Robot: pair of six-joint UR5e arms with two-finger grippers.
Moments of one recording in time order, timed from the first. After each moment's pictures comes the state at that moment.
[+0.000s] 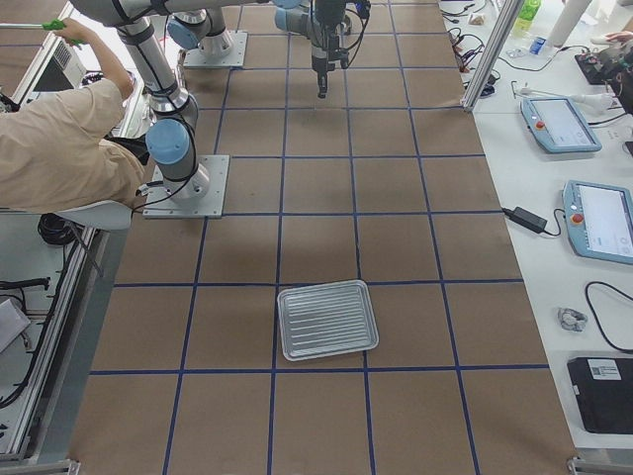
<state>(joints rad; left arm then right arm) -1.89 -1.89 -1.95 -0.88 1.59 -0.34 1.62 -1.62 1.53 -1.49 -1.60 -0.06</state>
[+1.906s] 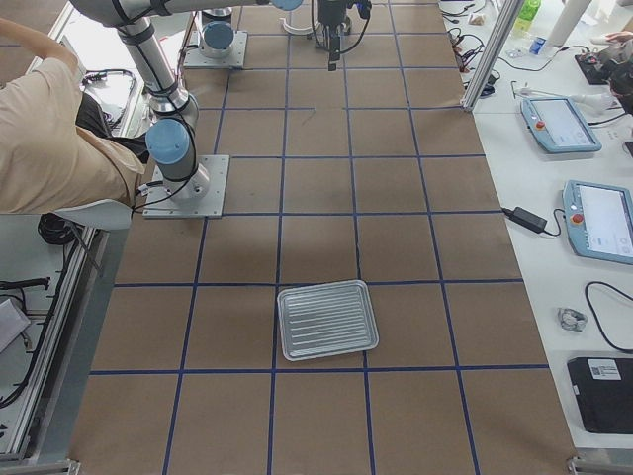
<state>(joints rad) -1.20 -1.83 -2.04 -0.95 1.64 0.52 1.62 -1.62 1.53 -1.50 -1.59 -0.05</state>
